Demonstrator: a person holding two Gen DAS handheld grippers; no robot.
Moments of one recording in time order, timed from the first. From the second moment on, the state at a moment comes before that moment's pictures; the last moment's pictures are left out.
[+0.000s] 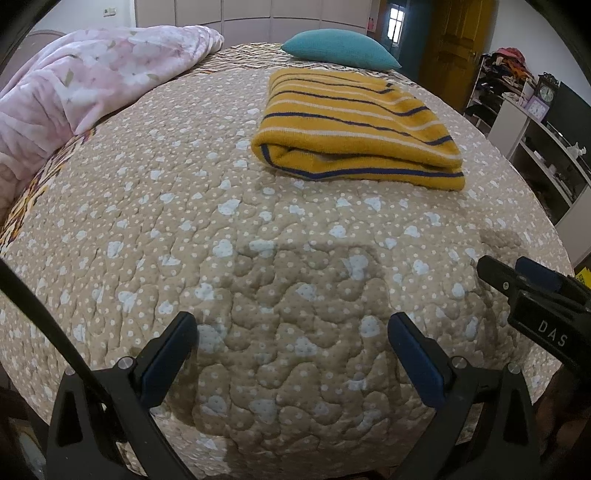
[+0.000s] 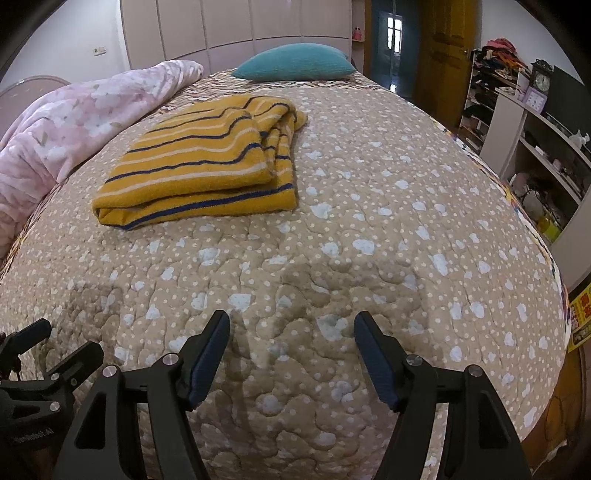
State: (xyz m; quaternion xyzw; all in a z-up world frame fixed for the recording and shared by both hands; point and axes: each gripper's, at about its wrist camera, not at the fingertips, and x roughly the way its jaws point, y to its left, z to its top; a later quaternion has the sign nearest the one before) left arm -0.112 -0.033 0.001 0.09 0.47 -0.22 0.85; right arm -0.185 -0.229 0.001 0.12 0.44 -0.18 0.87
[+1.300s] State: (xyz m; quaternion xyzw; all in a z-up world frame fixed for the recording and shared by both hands) left arm -0.111 -0.034 -0.001 0.09 0.47 -0.22 0.85; right arm -0.177 -0.220 0.000 0.11 0.44 -0.17 0.88
